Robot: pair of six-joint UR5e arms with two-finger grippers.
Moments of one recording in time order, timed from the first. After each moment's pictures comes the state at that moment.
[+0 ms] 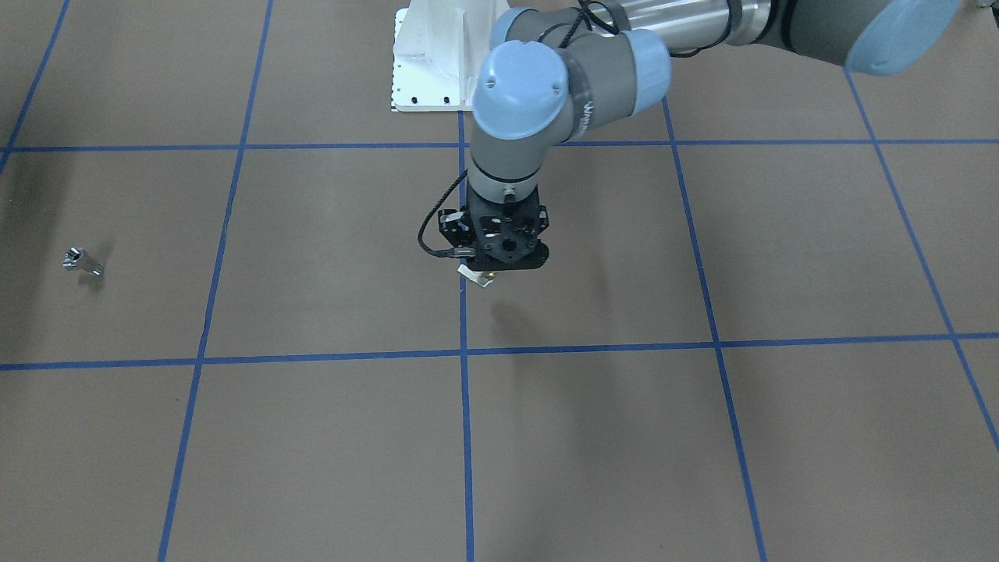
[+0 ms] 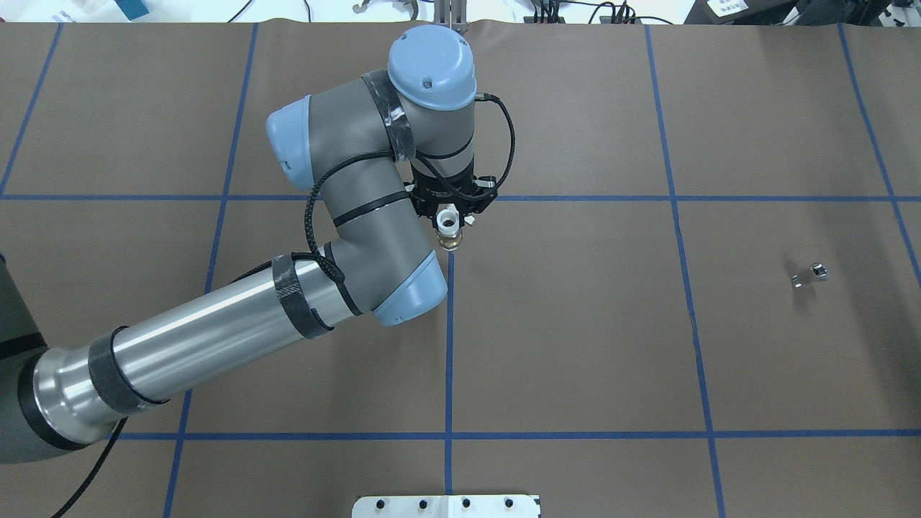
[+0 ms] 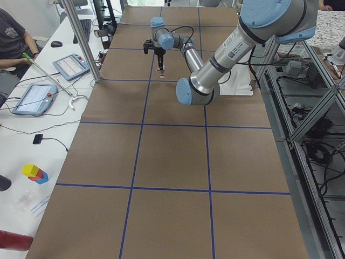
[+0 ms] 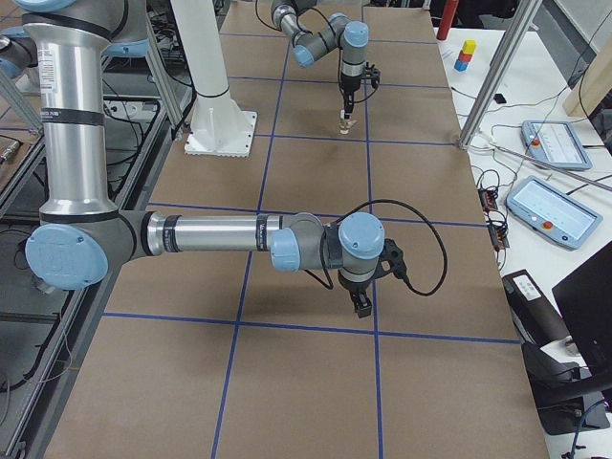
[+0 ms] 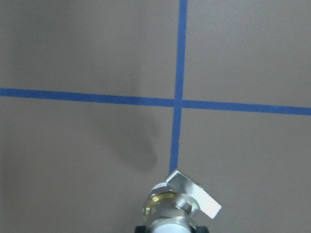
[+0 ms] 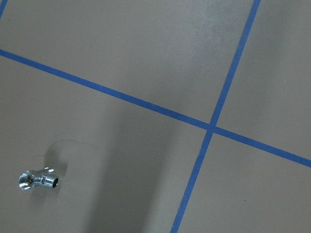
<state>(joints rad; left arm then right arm) -0.61 -2.59 -1.36 -1.50 -2.00 -1.19 1.55 -1.58 1.63 -1.49 2.43 -0.24</state>
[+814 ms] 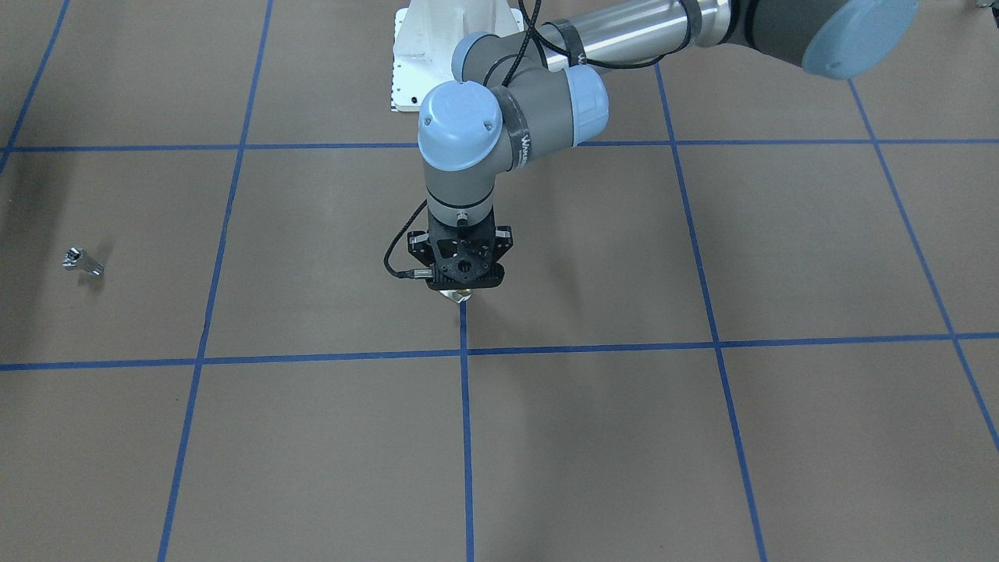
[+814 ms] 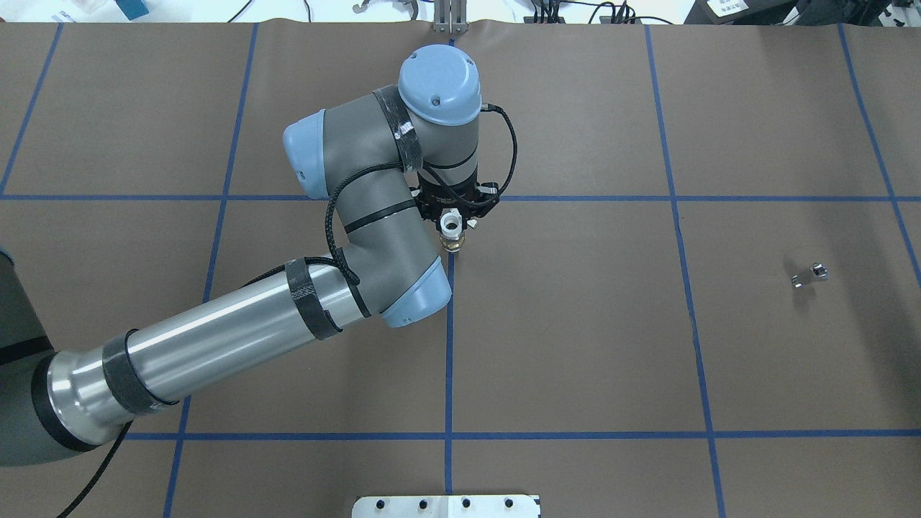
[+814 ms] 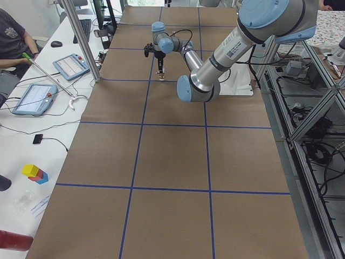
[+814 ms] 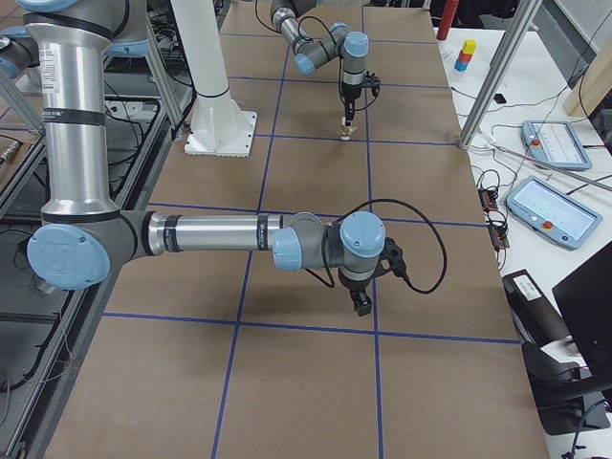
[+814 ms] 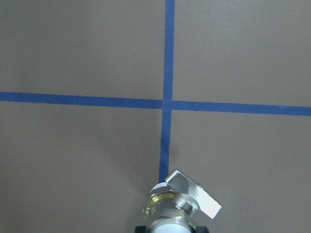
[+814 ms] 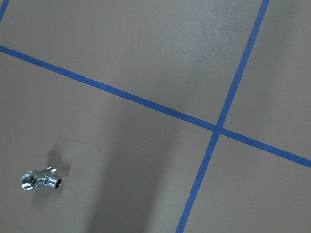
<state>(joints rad) -0.60 -2.59 -1.29 -1.57 -1.98 -1.18 1.53 -1.58 1.63 -1.49 2.43 -0.24</state>
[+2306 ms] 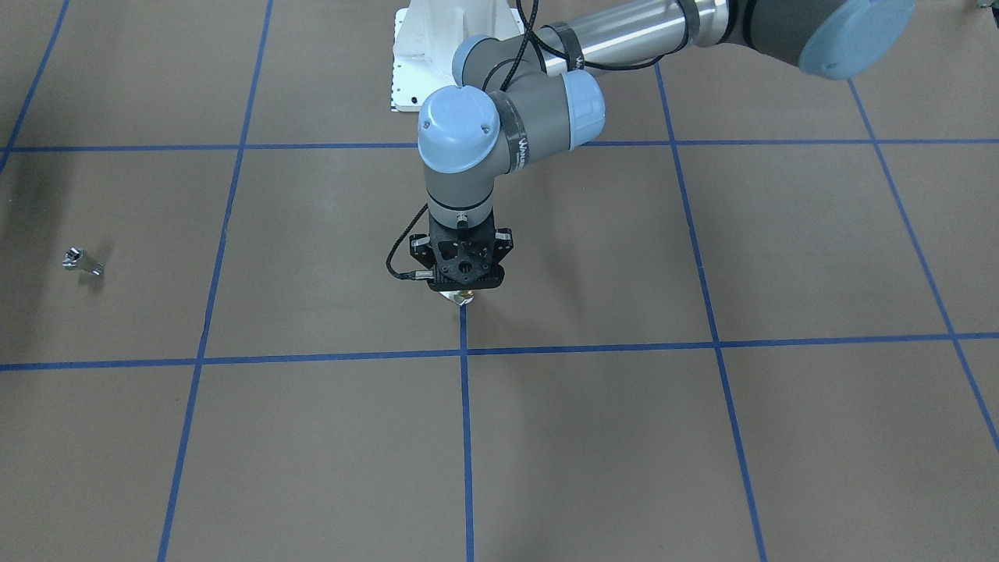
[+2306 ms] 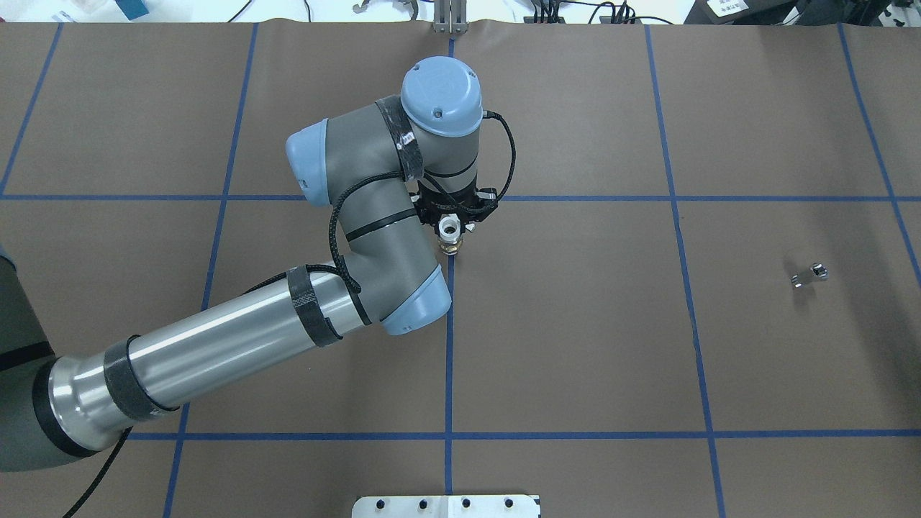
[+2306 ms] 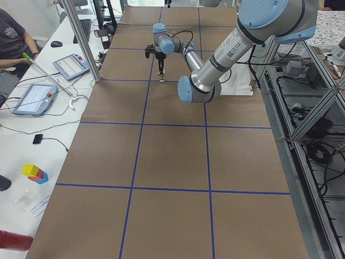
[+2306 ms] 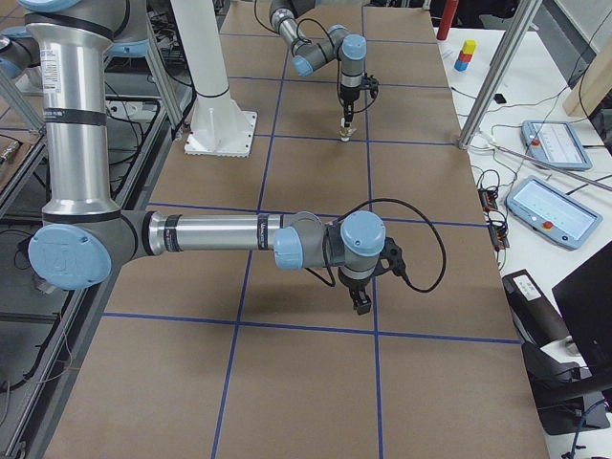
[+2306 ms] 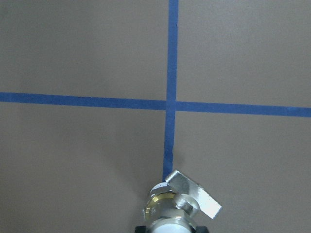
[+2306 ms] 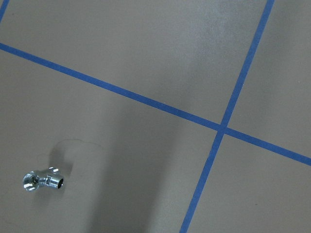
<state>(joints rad) -0.59 -2.59 -1.29 -1.57 -1.96 -1.20 1.52 -1.58 1.63 -1.49 2.43 -0.23</state>
